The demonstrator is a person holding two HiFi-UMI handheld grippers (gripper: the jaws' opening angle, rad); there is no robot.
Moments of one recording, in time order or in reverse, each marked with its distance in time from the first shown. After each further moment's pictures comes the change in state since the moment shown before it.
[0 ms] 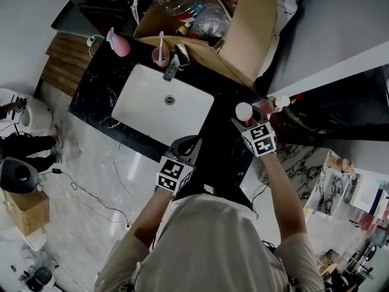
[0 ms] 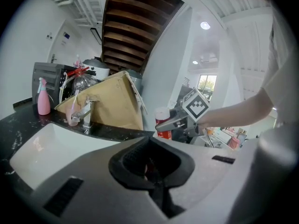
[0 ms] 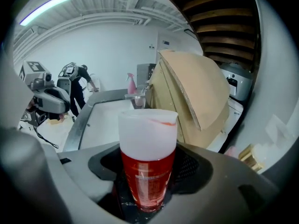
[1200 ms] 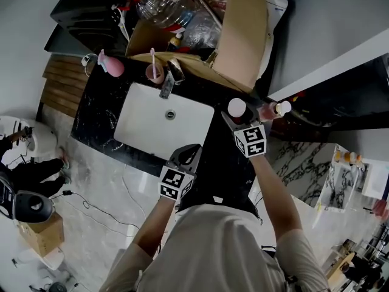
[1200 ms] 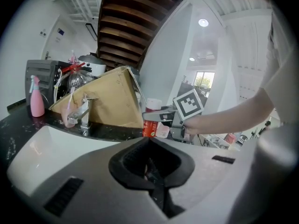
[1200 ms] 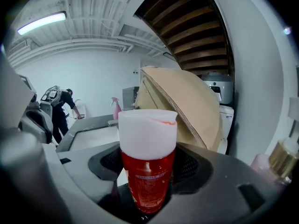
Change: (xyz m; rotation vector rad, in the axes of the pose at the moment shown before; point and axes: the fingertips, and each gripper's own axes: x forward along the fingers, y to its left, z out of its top) left arm 0.020 0.026 0.000 0.026 0.047 -0.047; right arm 0.038 -0.022 0.055 0.171 -0.319 -0.124
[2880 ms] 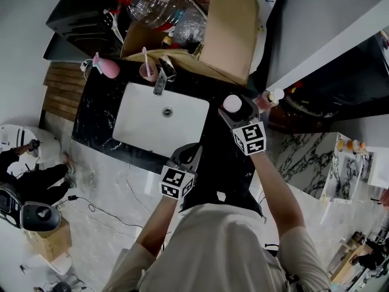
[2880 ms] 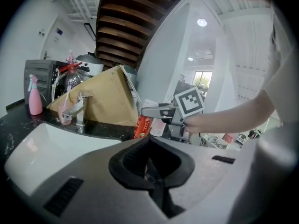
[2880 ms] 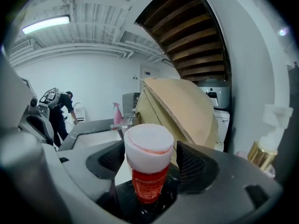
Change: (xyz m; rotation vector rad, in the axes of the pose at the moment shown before) left arm 0.002 -0.028 -0.010 0.009 -0.002 -0.014; right arm -0.031 0.000 0.004 -0.009 -0.072 -0.018
